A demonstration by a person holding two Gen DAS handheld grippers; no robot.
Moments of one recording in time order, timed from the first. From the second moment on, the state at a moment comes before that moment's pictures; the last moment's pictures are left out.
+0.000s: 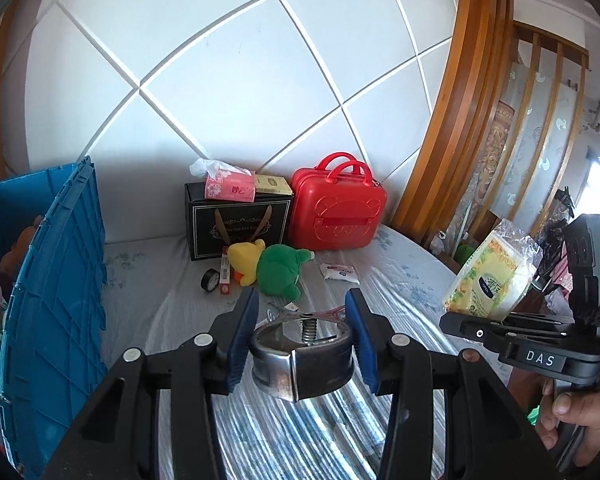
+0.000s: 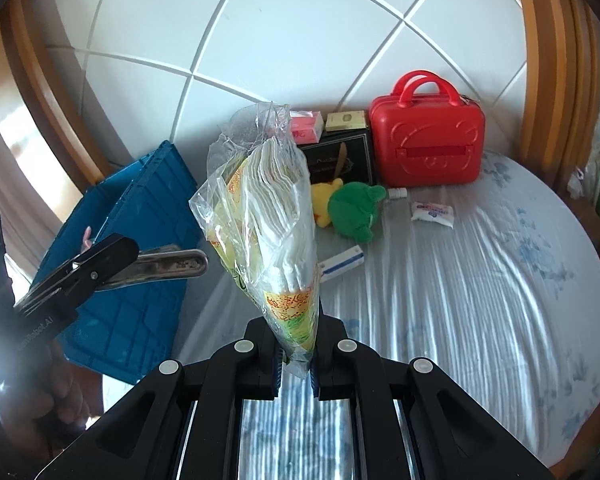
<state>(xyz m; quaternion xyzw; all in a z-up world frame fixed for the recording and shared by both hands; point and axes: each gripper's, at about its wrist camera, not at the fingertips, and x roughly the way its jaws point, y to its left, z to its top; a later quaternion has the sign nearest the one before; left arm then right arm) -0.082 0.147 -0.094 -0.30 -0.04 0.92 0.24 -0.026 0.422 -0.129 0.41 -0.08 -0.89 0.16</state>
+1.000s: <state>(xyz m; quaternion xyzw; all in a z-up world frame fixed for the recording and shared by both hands) -0.076 0.058 -0.039 -0.25 -0.09 0.94 0.23 0.002 0.353 -0.090 0.39 -0.08 -0.90 0.16</state>
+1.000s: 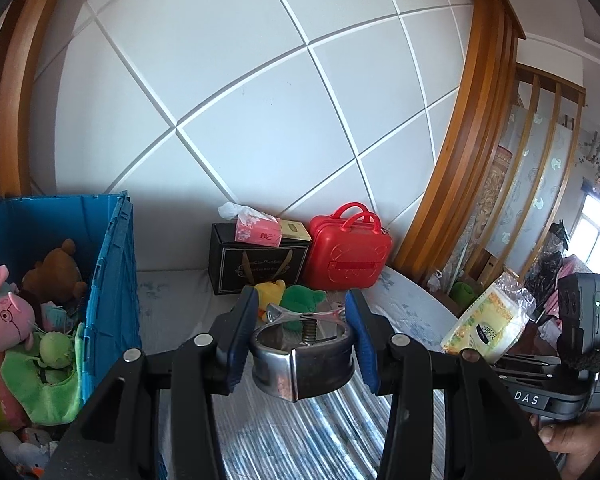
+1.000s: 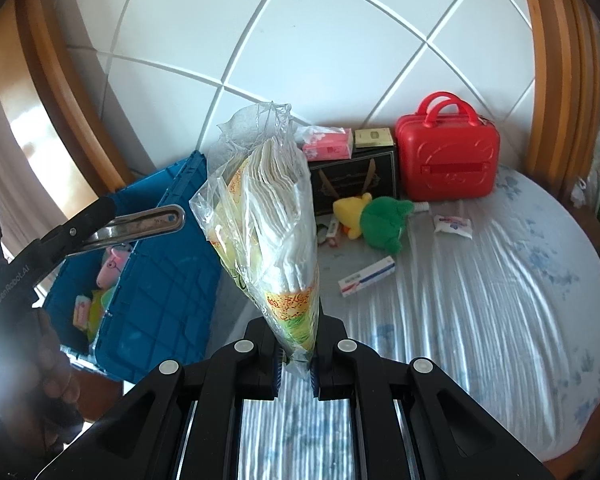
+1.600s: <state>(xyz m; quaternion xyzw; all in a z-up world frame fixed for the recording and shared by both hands) -0.071 -0.014 -0.017 -0.22 -0.10 0.95 0.21 0.013 0.293 -0.074 0.38 -0.07 -0.90 0.18</state>
